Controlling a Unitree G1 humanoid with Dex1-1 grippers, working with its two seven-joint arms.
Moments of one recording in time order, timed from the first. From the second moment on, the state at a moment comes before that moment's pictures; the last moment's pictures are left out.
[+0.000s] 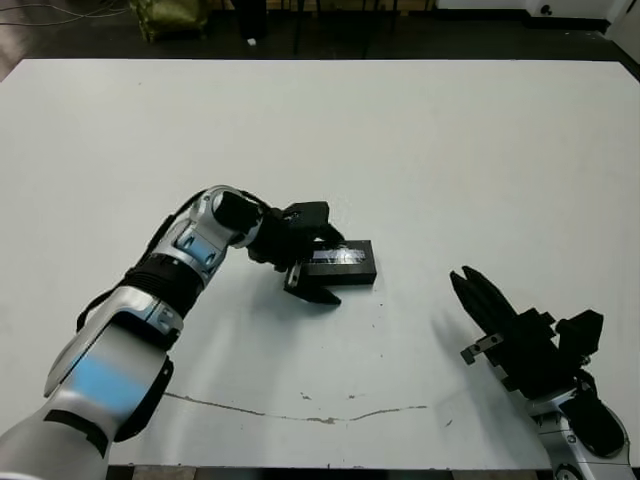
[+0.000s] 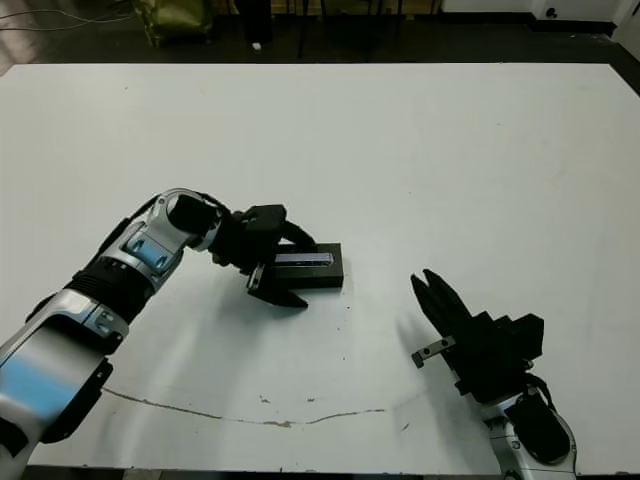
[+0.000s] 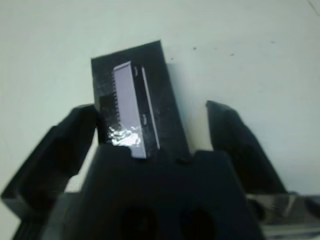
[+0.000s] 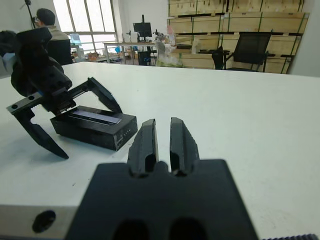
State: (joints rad) left arm -0.86 0.32 -0.46 0.74 0.08 -0.20 -1.29; right arm 0.27 -0.30 -0.06 -0.28 0.31 -0.11 0.48
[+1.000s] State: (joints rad) left arm -0.70 0.37 -0.28 0.52 -0.09 -0.18 -1.20; right arm 0.27 -0.31 -0.05 -0.27 0.29 -0.13 0.47
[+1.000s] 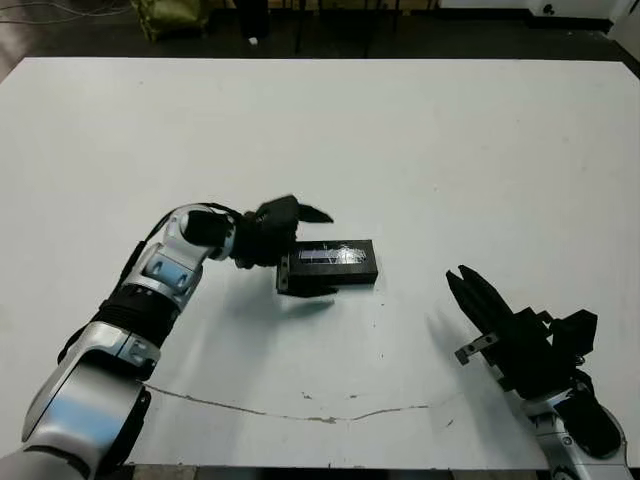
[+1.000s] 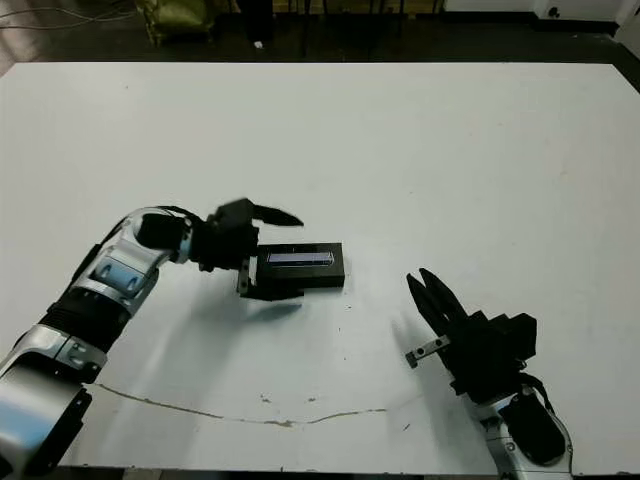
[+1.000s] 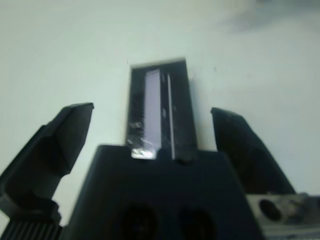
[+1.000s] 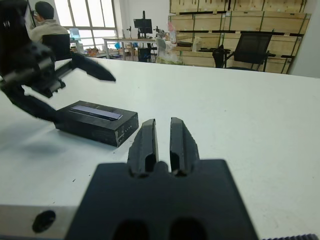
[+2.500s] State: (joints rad) left arm -0.04 -0.03 -0.40 -0.22 0.05 0.22 -0.08; right arm 0.29 -0.28 0.00 -0.27 0.27 -0.17 0.42
